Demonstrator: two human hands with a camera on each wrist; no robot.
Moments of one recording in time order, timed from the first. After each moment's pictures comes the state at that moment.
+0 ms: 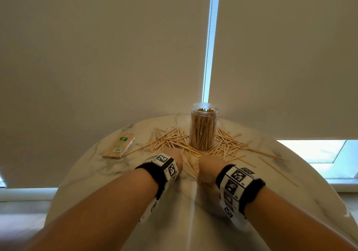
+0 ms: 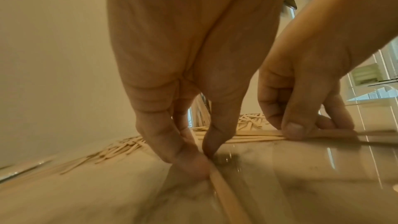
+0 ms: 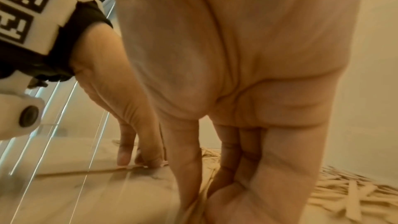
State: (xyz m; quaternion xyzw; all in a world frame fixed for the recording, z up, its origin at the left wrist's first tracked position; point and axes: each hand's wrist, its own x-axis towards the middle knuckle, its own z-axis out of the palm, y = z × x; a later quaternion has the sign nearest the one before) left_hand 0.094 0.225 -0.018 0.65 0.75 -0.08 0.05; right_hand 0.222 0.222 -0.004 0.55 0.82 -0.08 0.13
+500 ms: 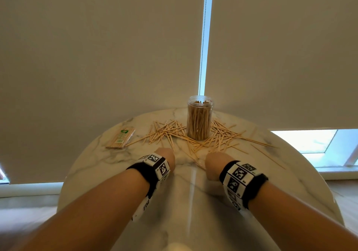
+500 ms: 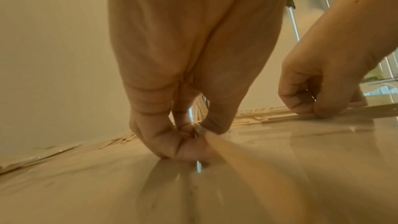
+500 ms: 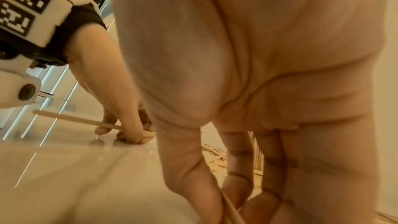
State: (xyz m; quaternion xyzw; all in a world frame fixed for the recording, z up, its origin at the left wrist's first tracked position) left_hand 0.082 0.185 -0.034 0.63 0.77 -0.06 0.09; right_hand 0.251 0.185 -0.008 0.56 0.82 -0.05 0.15
